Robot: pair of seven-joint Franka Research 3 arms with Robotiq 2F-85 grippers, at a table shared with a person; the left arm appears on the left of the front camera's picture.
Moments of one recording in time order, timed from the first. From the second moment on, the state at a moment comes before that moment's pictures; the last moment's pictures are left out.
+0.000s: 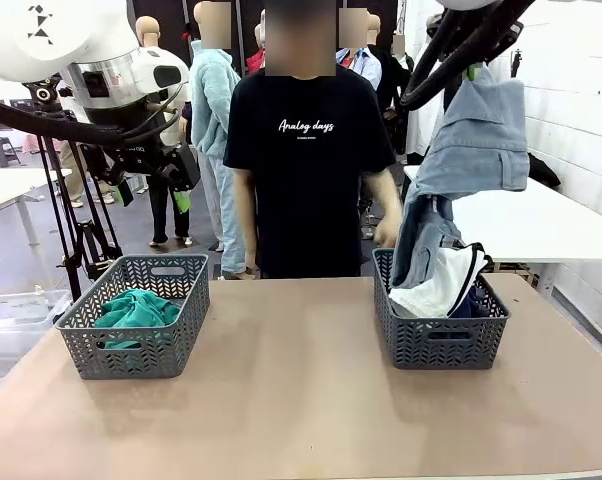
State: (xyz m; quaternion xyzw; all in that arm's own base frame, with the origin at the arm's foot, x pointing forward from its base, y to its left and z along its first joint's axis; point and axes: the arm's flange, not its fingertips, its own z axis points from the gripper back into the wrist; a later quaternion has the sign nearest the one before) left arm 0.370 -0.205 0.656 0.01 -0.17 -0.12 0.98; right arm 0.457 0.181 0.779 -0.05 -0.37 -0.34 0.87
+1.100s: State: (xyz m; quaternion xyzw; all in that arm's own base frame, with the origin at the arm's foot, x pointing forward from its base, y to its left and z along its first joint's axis) left arm 0.370 -0.205 0.656 0.01 -0.17 -0.12 0.98; right arm 0.554 0.129 0.712 -0.08 -0.26 -0.36 0.89
